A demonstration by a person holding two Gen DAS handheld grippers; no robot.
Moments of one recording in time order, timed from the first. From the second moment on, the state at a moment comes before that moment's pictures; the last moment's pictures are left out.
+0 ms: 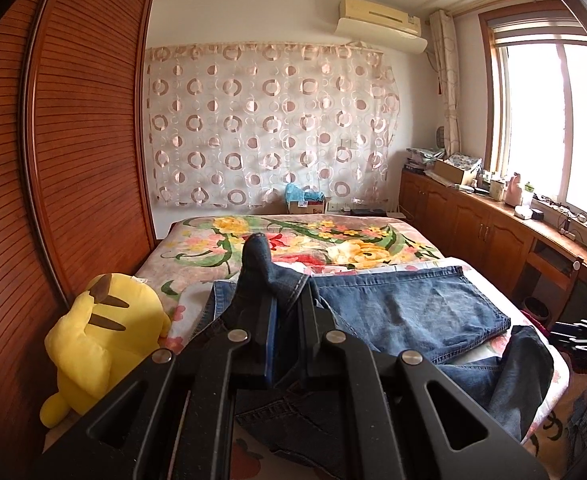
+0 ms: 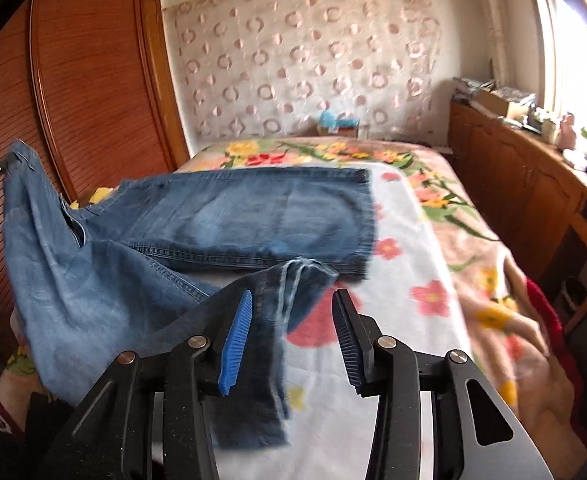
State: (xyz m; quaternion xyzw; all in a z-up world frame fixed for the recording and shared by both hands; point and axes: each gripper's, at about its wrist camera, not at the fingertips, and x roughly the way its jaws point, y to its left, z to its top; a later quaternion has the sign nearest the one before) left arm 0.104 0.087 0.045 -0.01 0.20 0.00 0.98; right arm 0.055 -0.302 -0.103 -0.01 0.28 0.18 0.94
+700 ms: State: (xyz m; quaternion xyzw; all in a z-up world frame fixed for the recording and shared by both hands) left arm 0.126 0.088 0.054 -0.02 0.19 0.02 0.98; right arm 0.024 -0.312 -0.154 0.02 0.37 0.24 0.90
